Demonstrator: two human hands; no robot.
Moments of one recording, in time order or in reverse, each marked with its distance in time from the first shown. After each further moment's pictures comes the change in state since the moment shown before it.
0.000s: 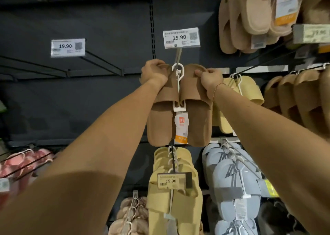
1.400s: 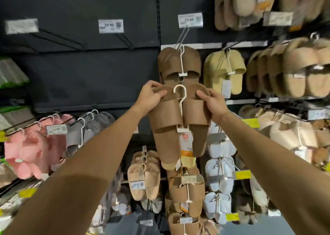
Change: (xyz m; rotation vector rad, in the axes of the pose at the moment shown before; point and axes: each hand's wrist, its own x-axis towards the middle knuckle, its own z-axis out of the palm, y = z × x) left_hand -0.207 -0.059 -0.175 -0.162 -0.488 -0.047; right_hand -0.250 0.059 -0.066 0.230 -0.192 0.124
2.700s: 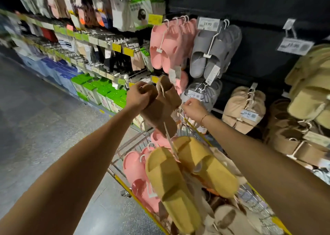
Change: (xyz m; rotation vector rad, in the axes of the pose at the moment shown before) left_hand -0.395 -0.239 -0.367 0.425 0.647 -0.623; right_hand -0.337 0.244 0.408 -0.645 -0.881 0.222
